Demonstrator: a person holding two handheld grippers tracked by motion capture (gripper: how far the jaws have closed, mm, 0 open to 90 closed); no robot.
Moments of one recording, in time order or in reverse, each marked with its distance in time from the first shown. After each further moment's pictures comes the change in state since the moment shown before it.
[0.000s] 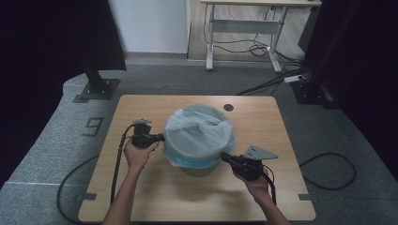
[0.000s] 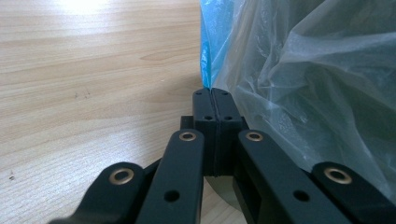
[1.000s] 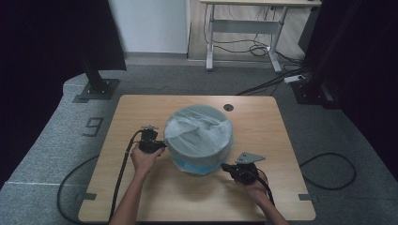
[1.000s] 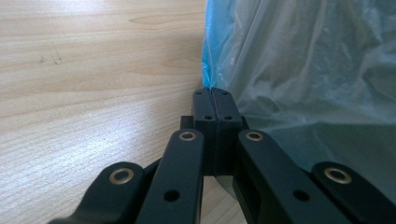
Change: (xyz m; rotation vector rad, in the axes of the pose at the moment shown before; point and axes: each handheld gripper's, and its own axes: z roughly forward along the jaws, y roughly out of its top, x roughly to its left) left arm 0.005 -0.020 0.034 0.066 -0.018 -0.027; right arm -0.025 -0.056 0.028 0.249 -0.013 -0.026
